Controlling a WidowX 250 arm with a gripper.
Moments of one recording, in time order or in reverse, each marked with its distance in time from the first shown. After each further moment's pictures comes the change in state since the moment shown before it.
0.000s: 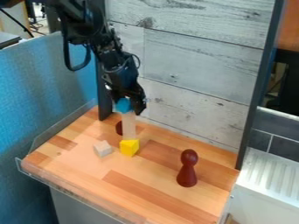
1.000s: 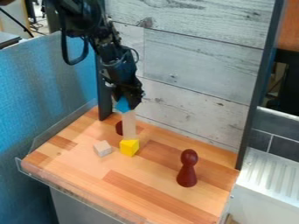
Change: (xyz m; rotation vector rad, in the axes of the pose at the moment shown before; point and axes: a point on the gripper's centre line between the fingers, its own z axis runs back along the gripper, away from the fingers) arm 0.002 0.003 0.009 0.007 0.013 0.019
